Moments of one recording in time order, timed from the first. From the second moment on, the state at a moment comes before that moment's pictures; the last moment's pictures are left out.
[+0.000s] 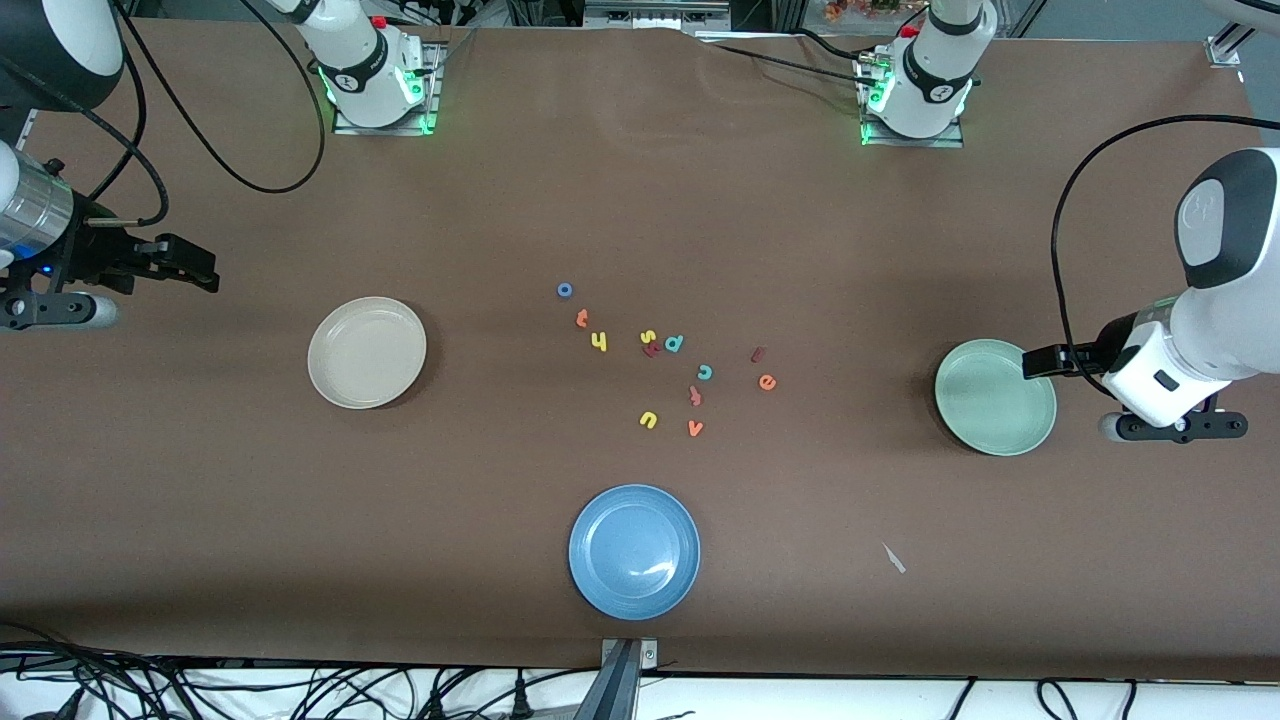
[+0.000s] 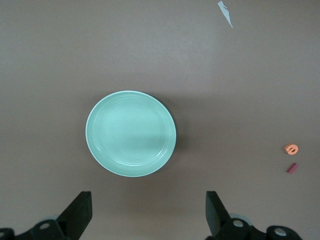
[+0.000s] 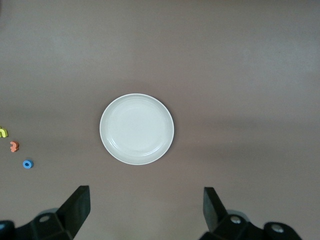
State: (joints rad) left arm 0.12 0.38 -0.16 -1.45 0.06 1.66 -0.09; right arm 0.04 0.14 0.00 -1.54 -0.02 1.59 0.00
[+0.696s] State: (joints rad) left arm 0.12 0.33 -0.16 -1.44 0.06 1.54 -0.05; right arm 0.05 0.14 0.00 -1.54 -0.02 1.56 0.00
